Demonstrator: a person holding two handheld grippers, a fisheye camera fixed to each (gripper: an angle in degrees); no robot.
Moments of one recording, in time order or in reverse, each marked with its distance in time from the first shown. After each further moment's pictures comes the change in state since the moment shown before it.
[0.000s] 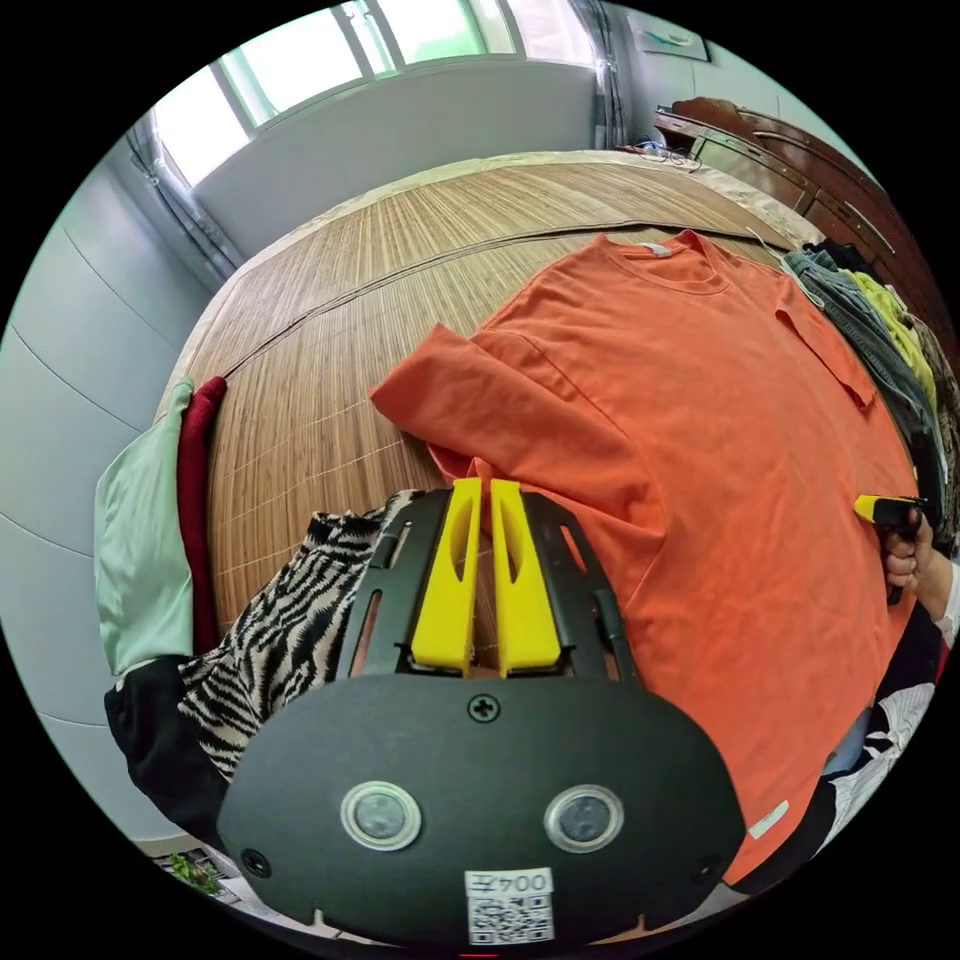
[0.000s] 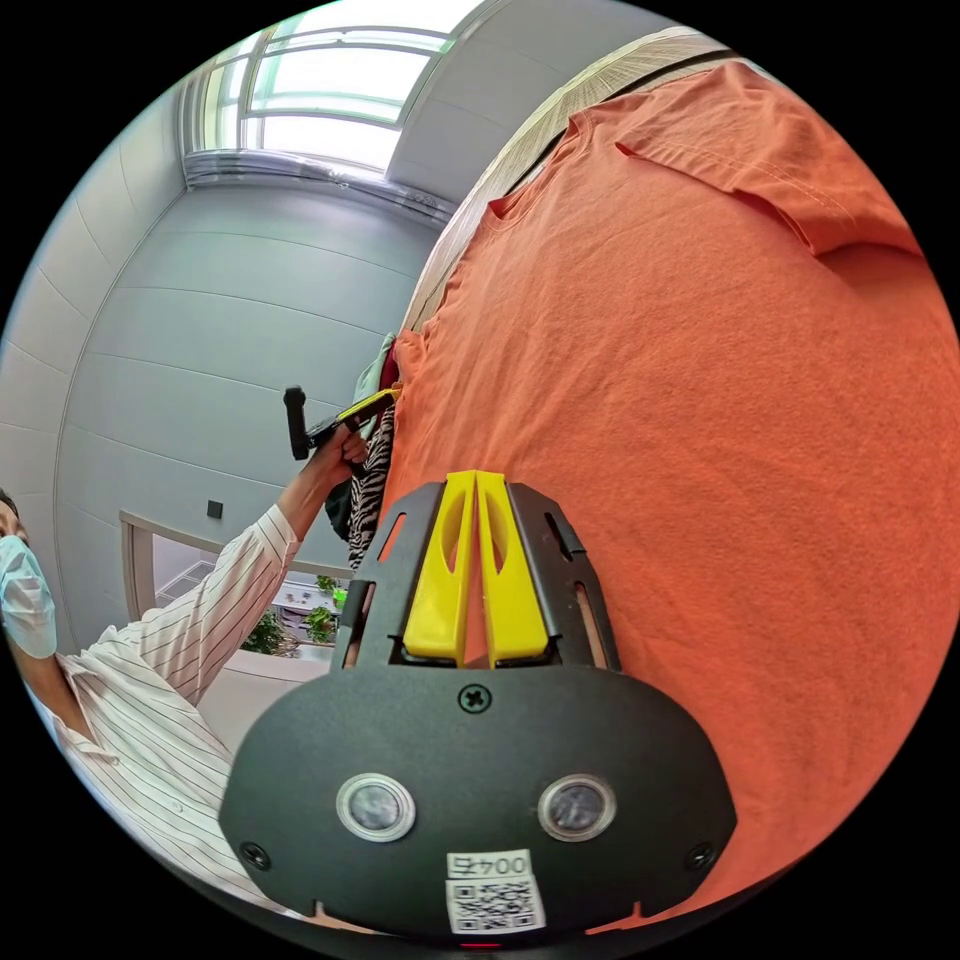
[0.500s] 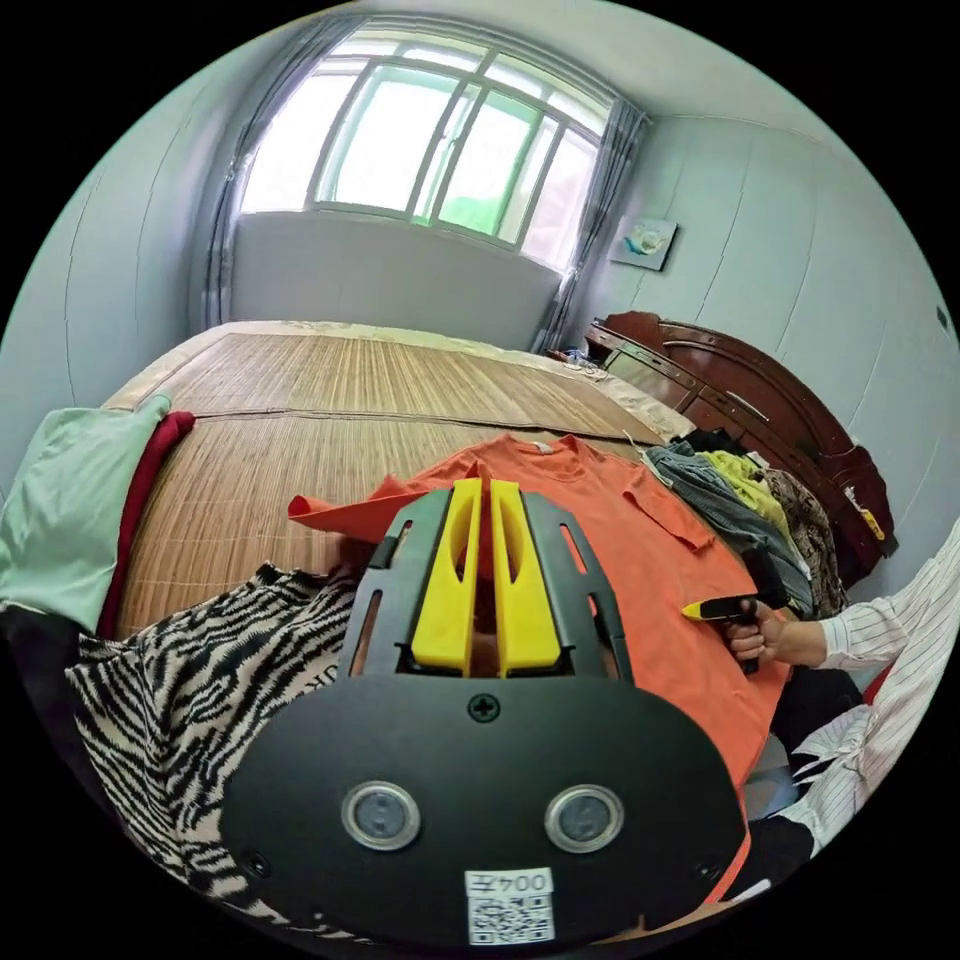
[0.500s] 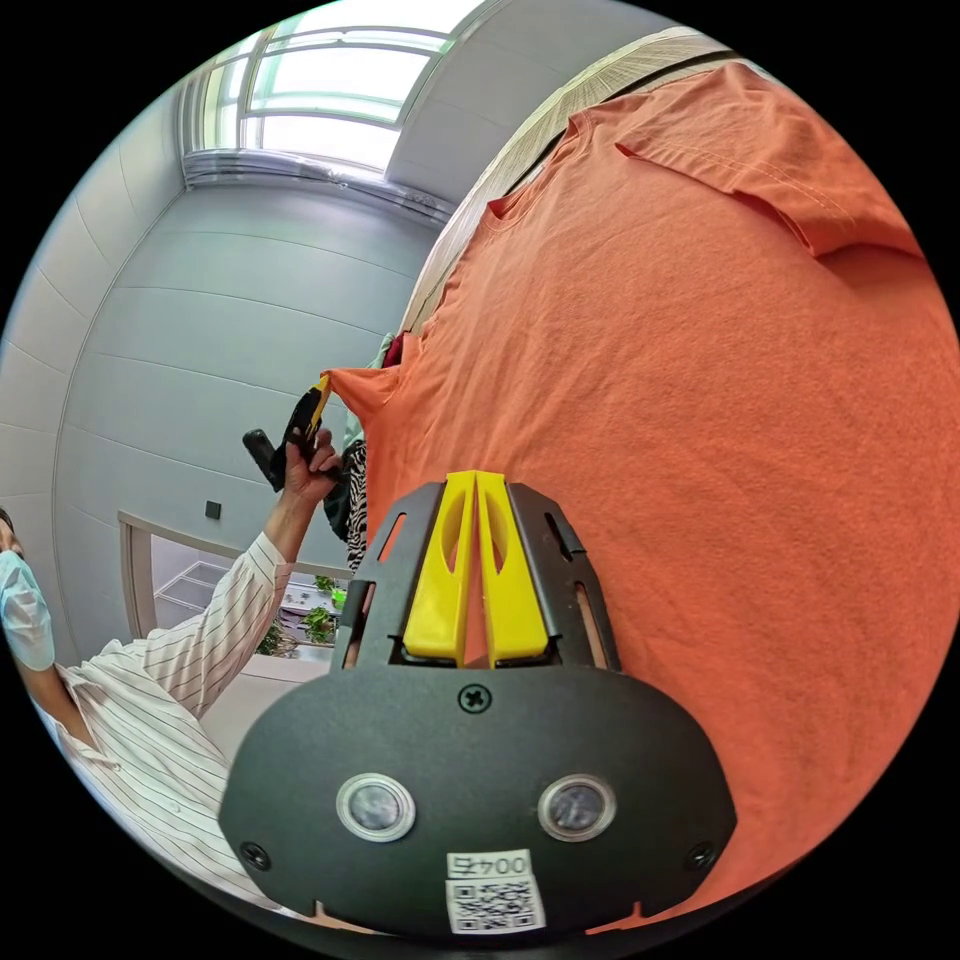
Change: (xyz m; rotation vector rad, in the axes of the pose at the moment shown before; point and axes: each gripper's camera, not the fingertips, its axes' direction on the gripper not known) left arm 0.025 0.044 -0.088 0.508 0.360 -0.099; right arm 0.000 -0.006 0.005 0.002 0.006 -0.001
